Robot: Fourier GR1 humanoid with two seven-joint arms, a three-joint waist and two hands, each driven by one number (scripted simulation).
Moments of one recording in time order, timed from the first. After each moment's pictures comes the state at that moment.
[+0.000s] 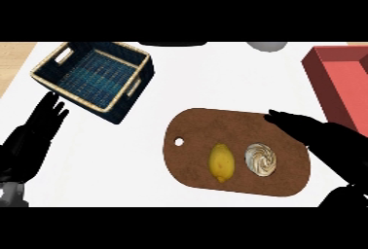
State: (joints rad) left arm -0.02 0.50 -0.08 -1.65 0.48 0.18 0.17; right arm -0.28 -0.74 0.31 -2.06 0.10 0.58 0.64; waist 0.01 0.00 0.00
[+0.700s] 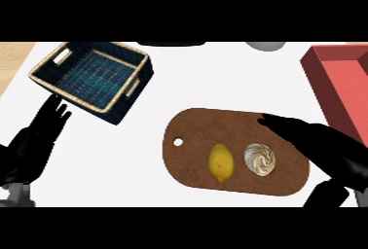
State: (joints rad) left arm -0.01 0.41 -0.02 -1.63 0.39 0.11 0.18; right arm -0.24 -0.58 0.27 -1.98 0.27 0.72 0.58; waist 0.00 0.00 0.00
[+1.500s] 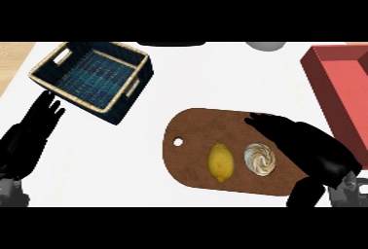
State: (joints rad) left arm -0.04 0.37 0.09 -1.61 0.36 0.01 0.23; right arm -0.26 -0.43 0.28 -1.96 0.49 0.80 0.54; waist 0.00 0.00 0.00
